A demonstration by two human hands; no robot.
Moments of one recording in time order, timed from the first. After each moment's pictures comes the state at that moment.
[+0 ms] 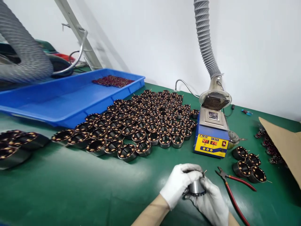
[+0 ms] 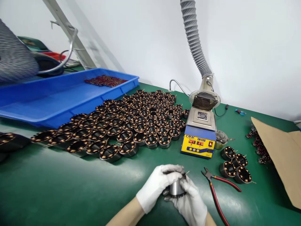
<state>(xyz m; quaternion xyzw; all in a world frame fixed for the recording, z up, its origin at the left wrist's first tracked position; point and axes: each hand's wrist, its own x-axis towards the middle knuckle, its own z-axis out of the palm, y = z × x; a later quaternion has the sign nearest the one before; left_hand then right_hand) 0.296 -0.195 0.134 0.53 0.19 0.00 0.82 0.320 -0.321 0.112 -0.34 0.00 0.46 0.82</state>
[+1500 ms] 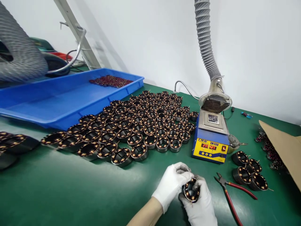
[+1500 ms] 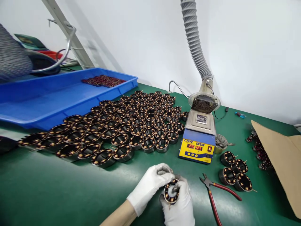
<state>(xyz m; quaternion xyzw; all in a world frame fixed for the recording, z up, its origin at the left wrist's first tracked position) 0.307 -0.185 0.135 0.60 0.25 0.03 0.76 0.315 -0.311 0.065 -0.83 -0.19 0.01 0.52</state>
